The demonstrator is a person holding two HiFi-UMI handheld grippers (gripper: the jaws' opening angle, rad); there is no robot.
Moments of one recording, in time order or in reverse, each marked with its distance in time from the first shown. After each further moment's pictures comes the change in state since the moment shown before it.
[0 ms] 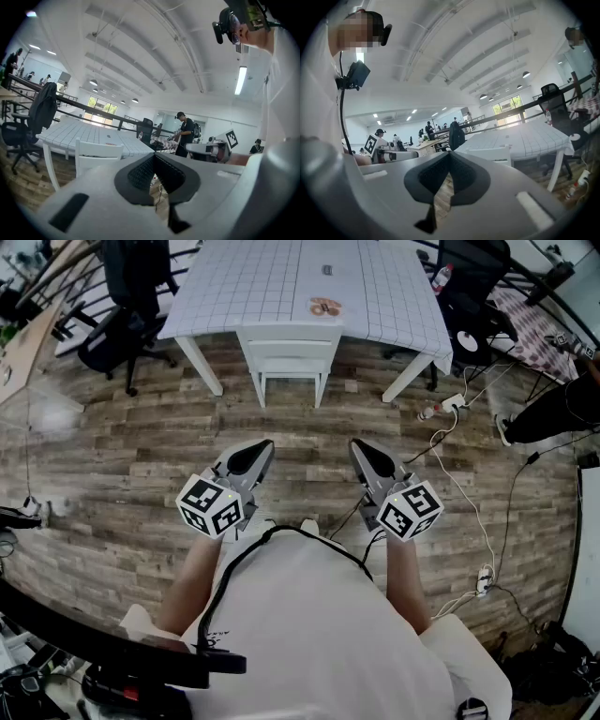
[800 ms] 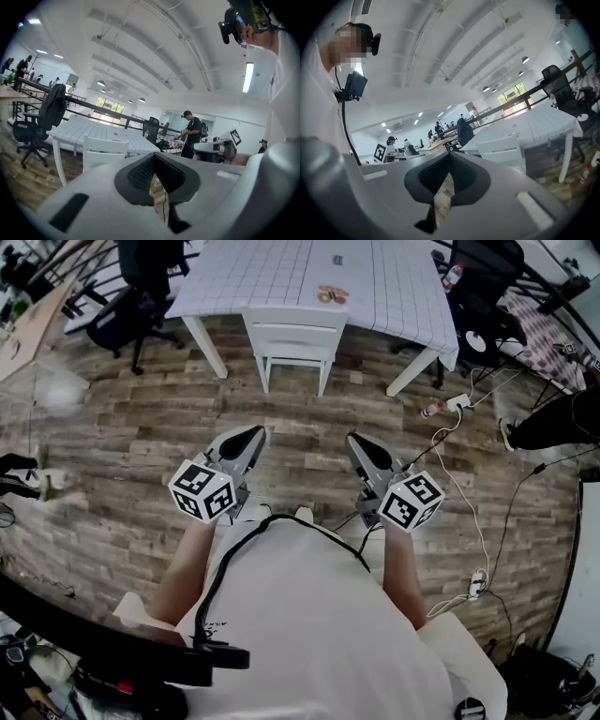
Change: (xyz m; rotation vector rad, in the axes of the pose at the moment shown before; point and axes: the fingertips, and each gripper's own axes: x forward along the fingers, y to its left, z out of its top) left arm -0.011 -0.016 -0.019 -0.026 0.004 0.093; right arm -0.031 0.008 -0.014 0.125 0.036 0.115
